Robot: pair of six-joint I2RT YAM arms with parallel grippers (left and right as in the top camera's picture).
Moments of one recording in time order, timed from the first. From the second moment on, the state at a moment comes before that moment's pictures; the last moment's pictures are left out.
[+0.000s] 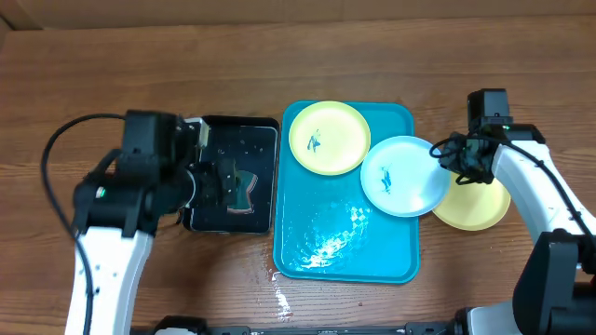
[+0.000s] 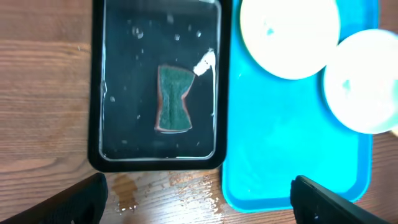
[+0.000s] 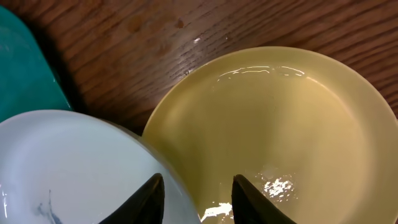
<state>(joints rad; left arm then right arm) -0.10 1.17 1.28 -1.21 0.18 -0.18 -0.04 1.64 1.10 -0.76 0.07 0.43</state>
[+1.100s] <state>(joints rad) -0.10 1.14 1.28 -1.23 0.18 -0.16 0.10 1.47 1.05 -1.01 -0.08 0.40</state>
